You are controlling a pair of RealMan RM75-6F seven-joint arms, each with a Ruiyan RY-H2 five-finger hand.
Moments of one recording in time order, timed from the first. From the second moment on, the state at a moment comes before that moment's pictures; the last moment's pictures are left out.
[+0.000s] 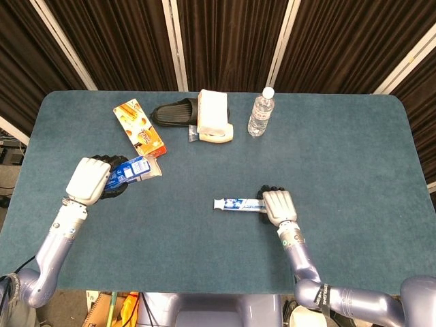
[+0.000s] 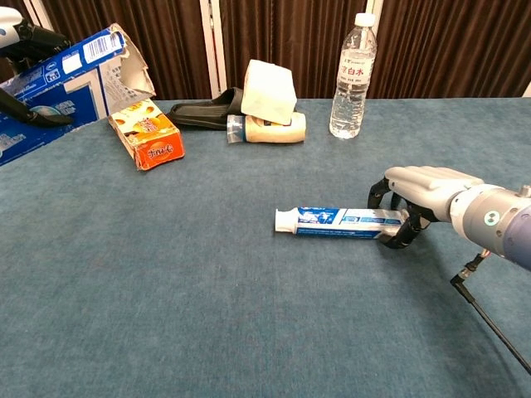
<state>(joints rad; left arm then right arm) -0.58 -1.31 -0.16 -1.59 1.36 1.24 0.15 0.67 -1.67 0.23 -1.54 -0.73 1.05 -0.71</state>
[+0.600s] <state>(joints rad) -0.58 -1.34 -0.15 -1.58 1.36 1.20 0.14 0.63 -1.48 0.21 -1.70 -1.01 1.12 -0.56</state>
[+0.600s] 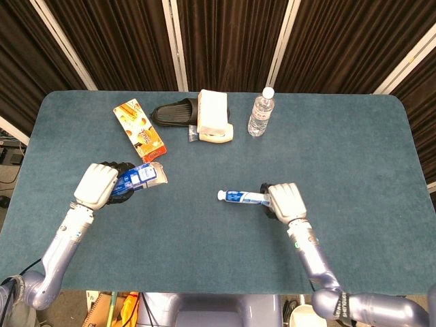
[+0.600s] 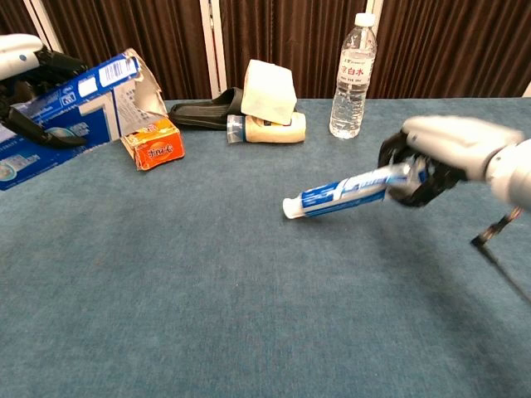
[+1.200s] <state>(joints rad) -0.65 -1.53 -0.18 -1.47 1.36 1.14 0.10 0.58 -1.03 0.31 -1.87 -1.21 1.15 -0.31</state>
